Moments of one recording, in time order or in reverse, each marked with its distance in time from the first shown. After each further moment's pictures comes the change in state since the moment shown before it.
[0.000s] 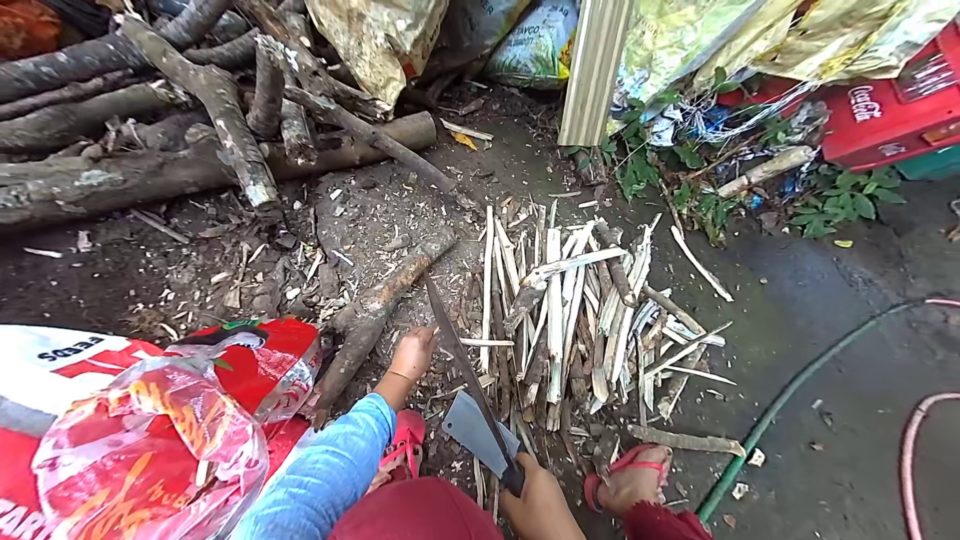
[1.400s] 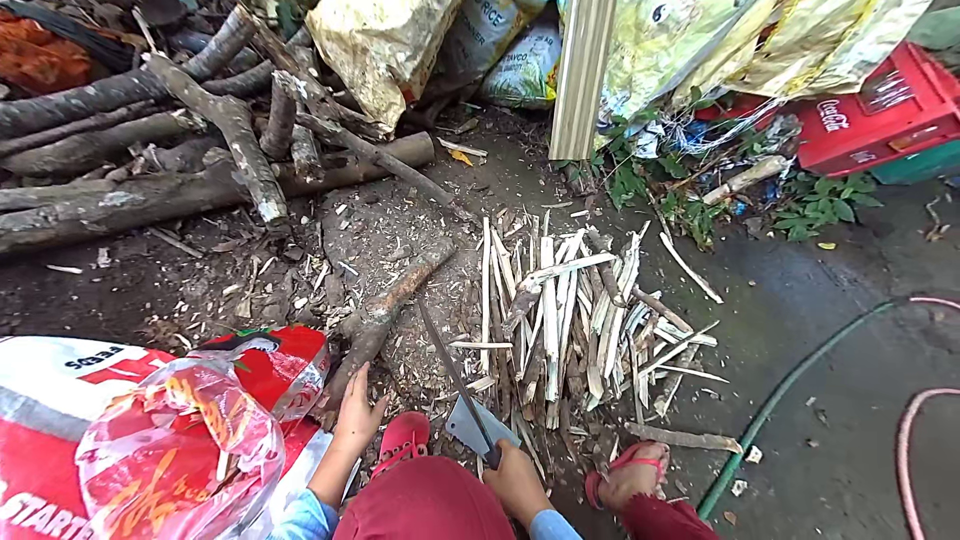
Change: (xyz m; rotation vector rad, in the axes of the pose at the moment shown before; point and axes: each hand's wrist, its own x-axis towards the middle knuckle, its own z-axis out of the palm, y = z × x) left_hand -0.115 -0.045 -0.042 -0.101 0.131 -0.311; right_hand 0.042 -0.005 0.029 -0.046 0.007 0.013
